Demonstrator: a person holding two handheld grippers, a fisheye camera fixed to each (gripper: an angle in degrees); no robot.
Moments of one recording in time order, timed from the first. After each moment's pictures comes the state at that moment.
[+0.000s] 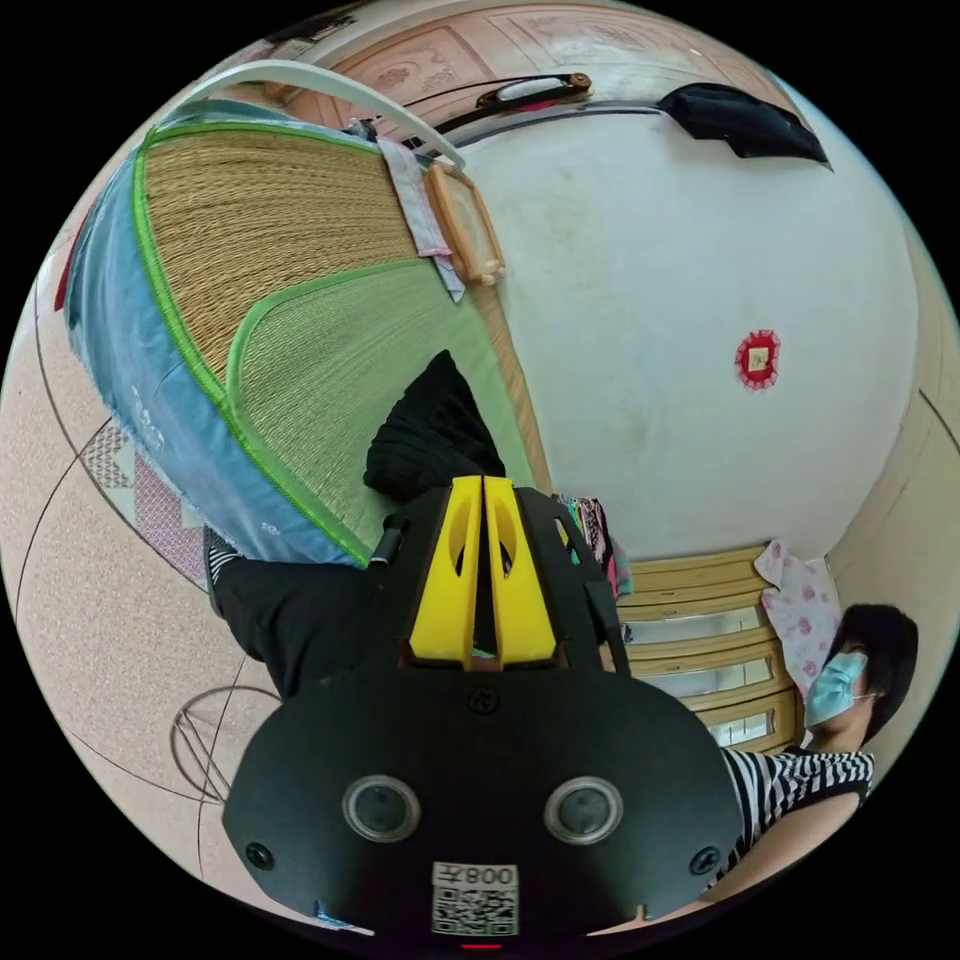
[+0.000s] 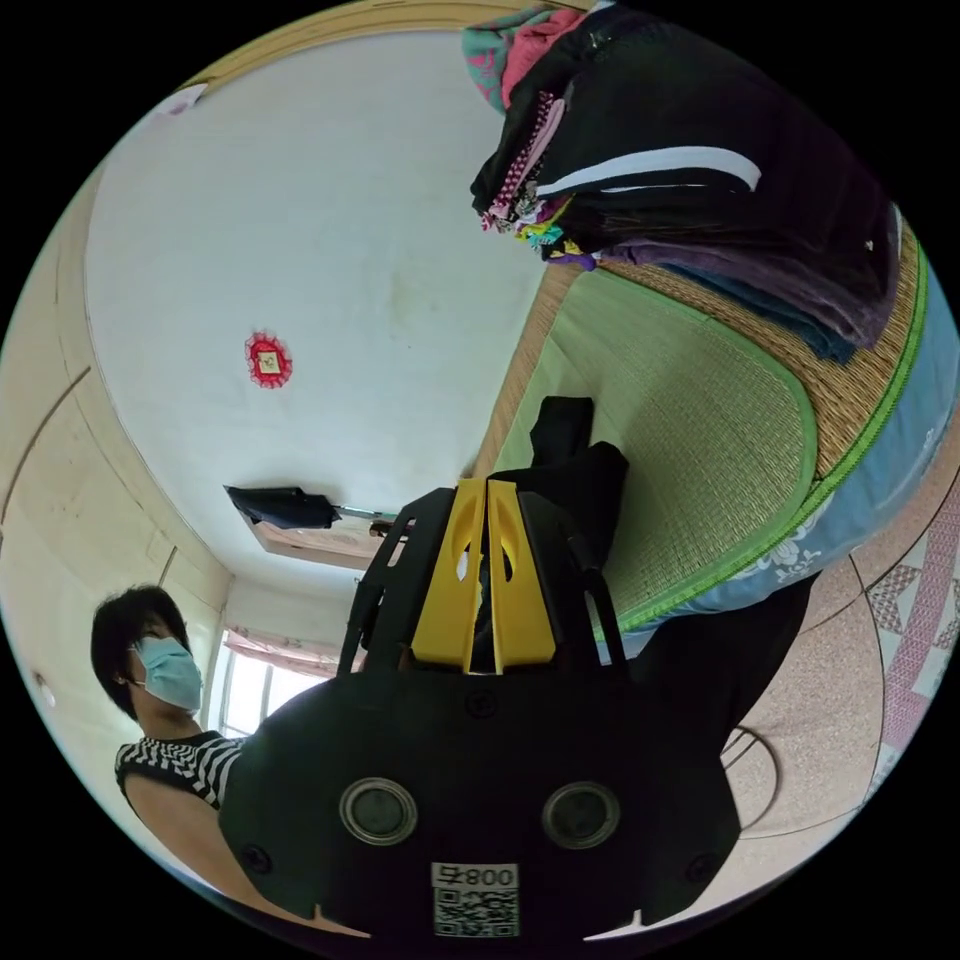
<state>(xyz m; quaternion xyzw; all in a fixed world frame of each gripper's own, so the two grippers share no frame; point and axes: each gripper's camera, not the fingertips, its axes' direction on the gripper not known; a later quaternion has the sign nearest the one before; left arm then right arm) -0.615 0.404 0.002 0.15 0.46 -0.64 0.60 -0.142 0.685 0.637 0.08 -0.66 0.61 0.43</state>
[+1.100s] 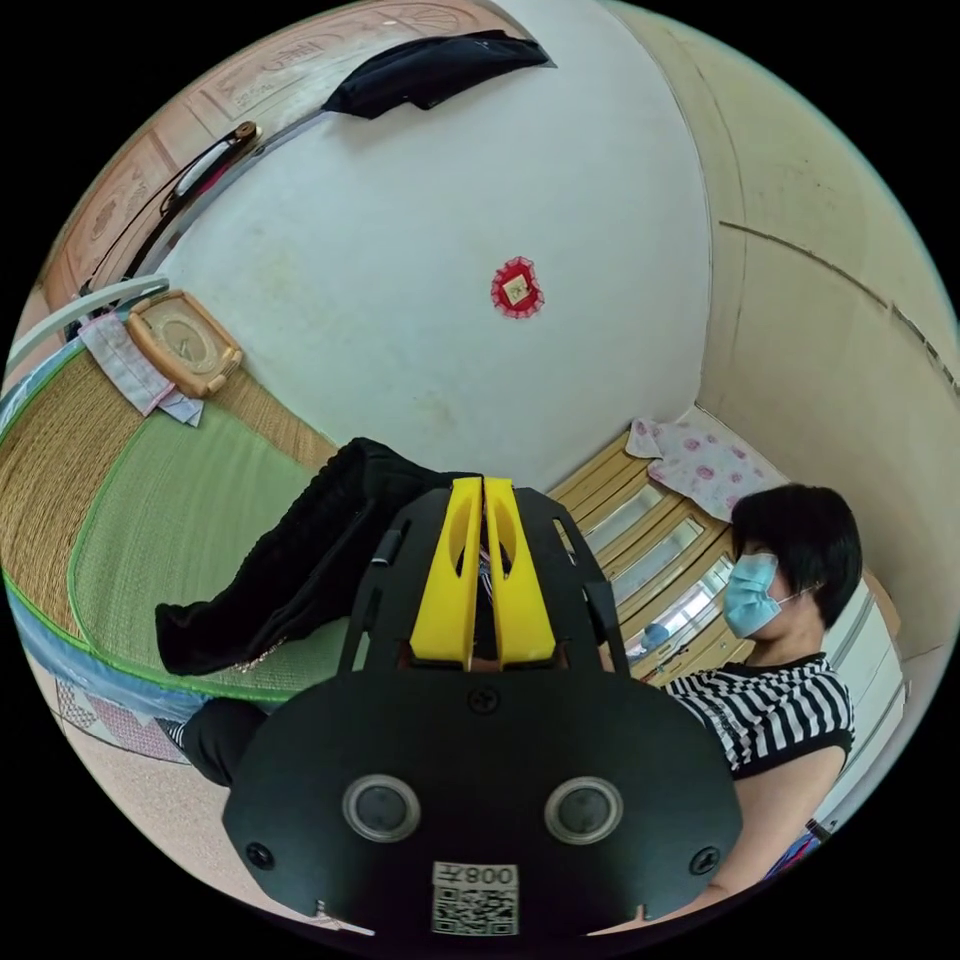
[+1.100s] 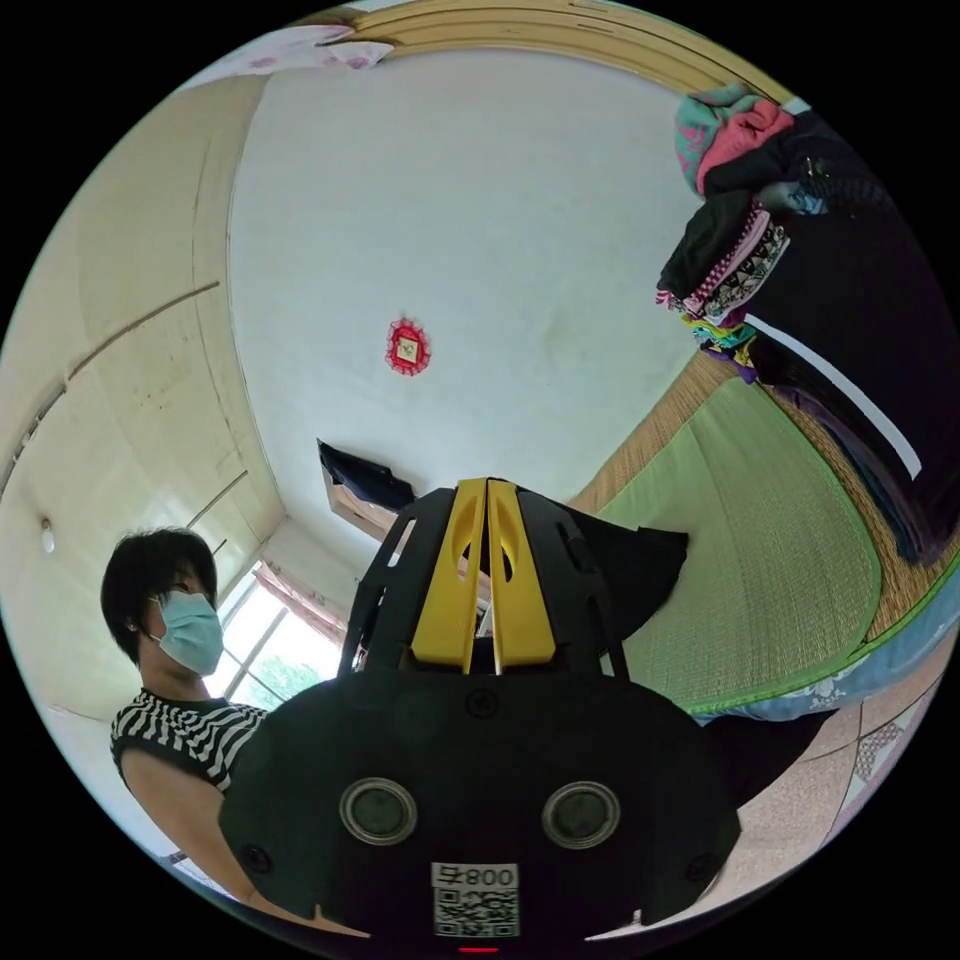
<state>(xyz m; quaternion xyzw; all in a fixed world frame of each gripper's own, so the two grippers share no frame) -0.572 0.441 -0.211 0.36 0.50 -0.42 0.66 -0.003 0.702 0.564 0.27 -0.66 0.54 0.45</state>
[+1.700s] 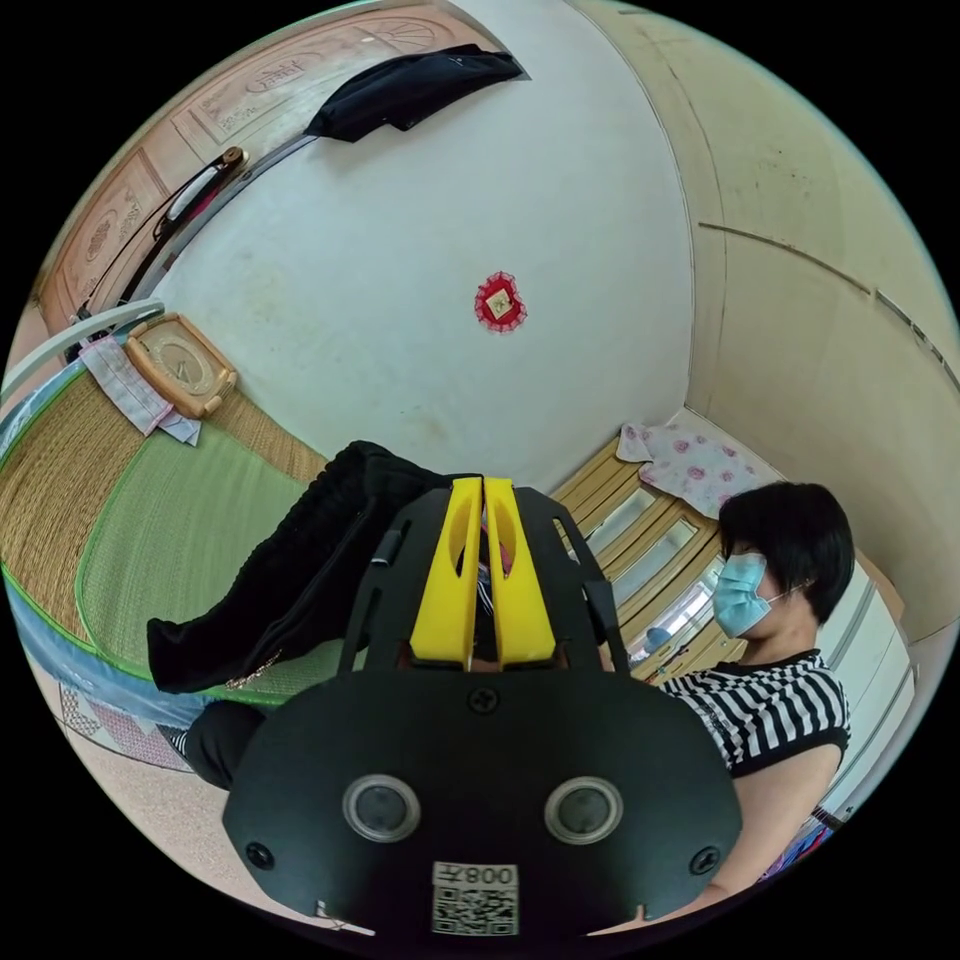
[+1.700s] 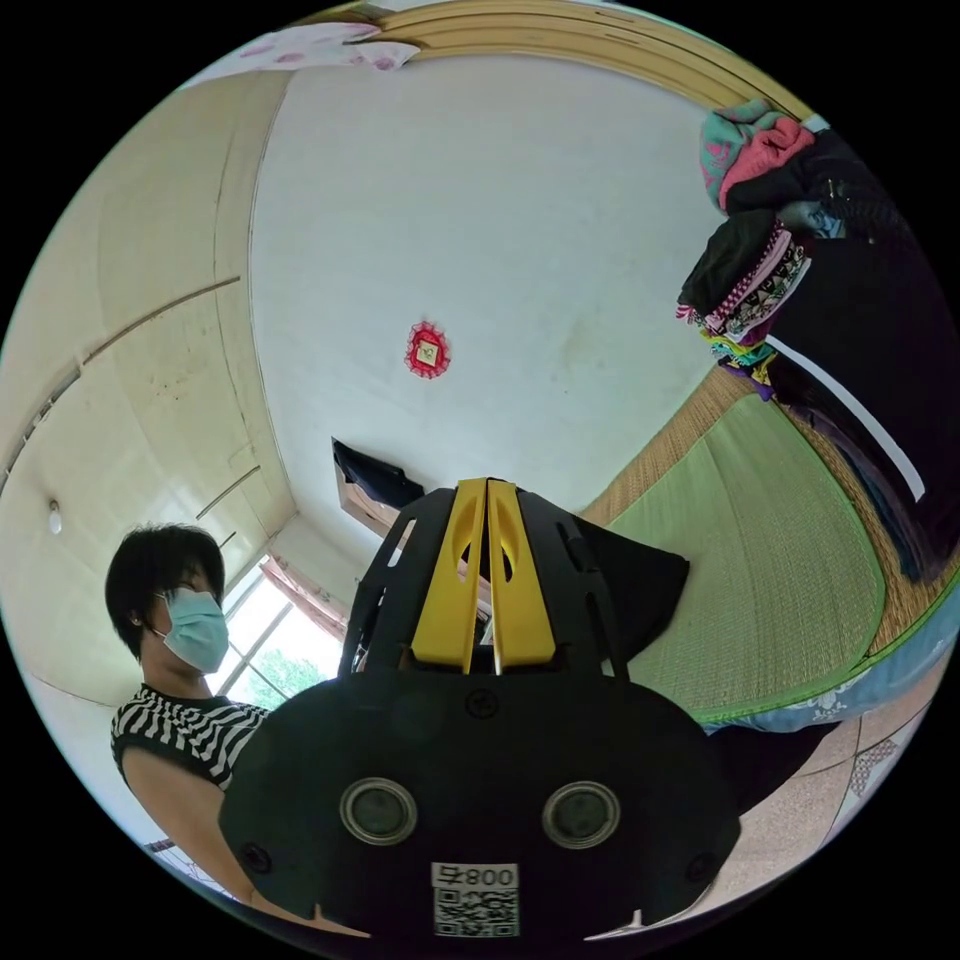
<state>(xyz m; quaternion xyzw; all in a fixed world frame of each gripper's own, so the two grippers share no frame) -0.527 0.486 -0.257 0.39 0.49 -0.42 0.66 0.023 0.726 0.572 0.29 -0.65 0.54 0.45</state>
